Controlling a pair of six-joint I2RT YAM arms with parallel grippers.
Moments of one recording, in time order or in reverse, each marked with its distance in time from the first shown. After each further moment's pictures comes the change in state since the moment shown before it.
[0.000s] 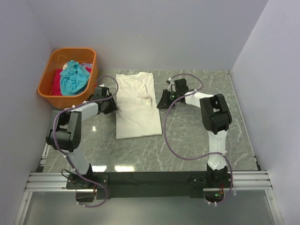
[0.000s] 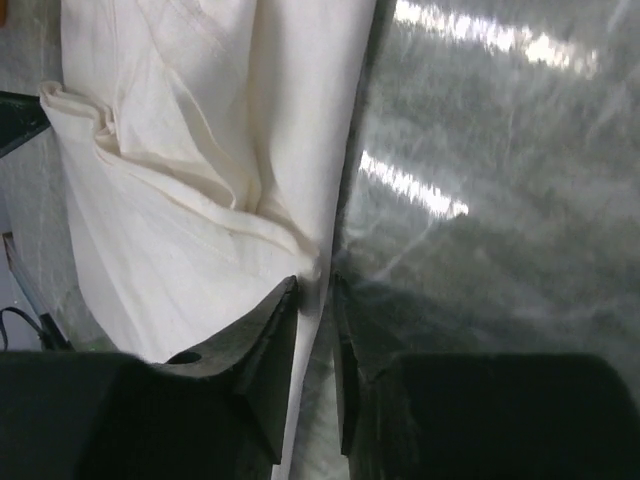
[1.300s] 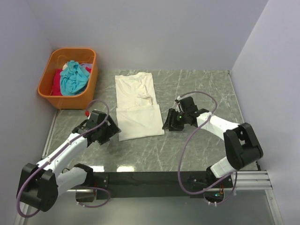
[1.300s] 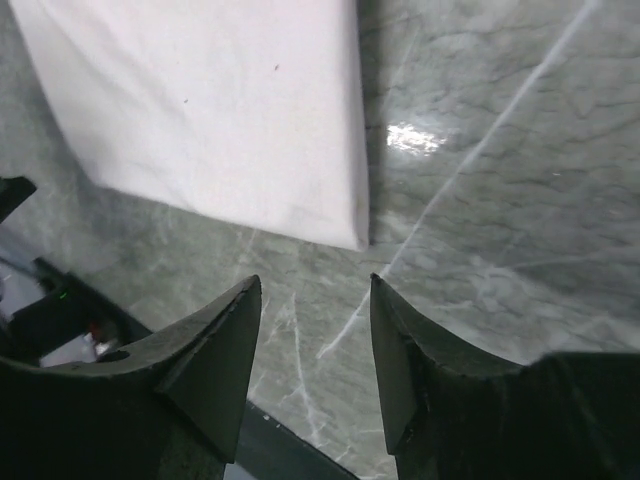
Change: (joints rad) left arm -0.184 -0.714 -0.418 -0.395 -0.060 -0.399; right arm 0.122 -0.638 -0.594 -0.150 0.196 0.195
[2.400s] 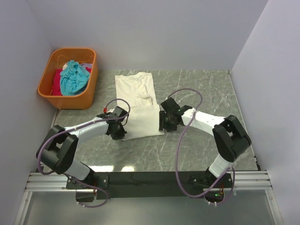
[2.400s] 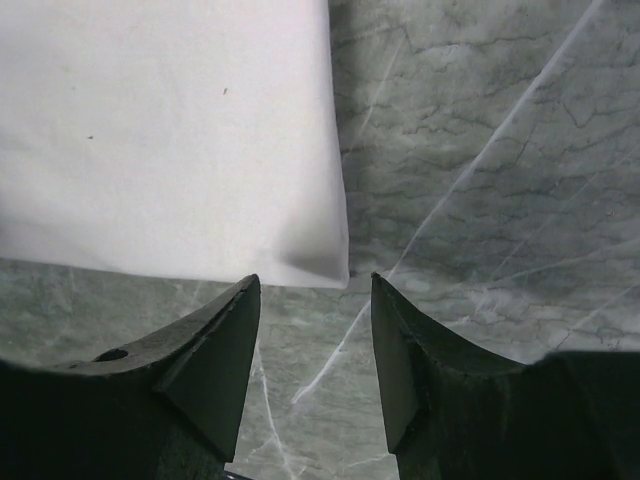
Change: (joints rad) left arm -0.207 0.443 0.202 -0.041 -0.164 -0.026; right arm 0.224 0.121 0.179 -0.183 0.413 0.041
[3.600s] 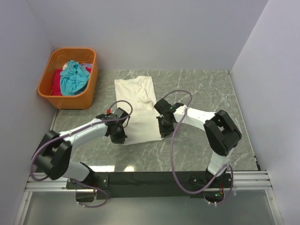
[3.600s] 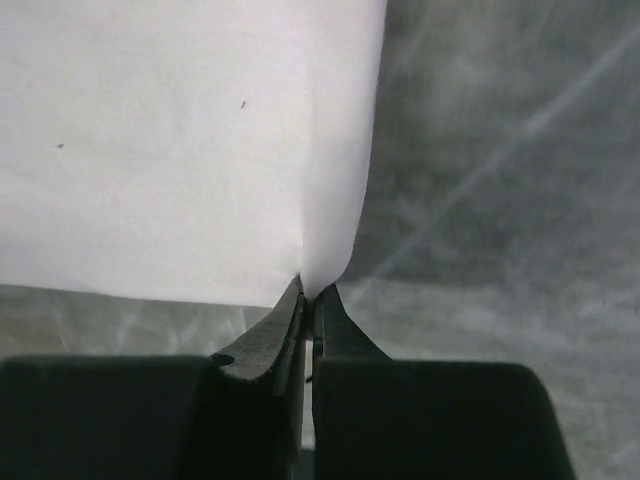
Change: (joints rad) left arm -0.030 -0.039 0.031 -0.122 0.067 0.069; right arm 0.048 0.164 0.158 -0.203 -0.024 -0.052
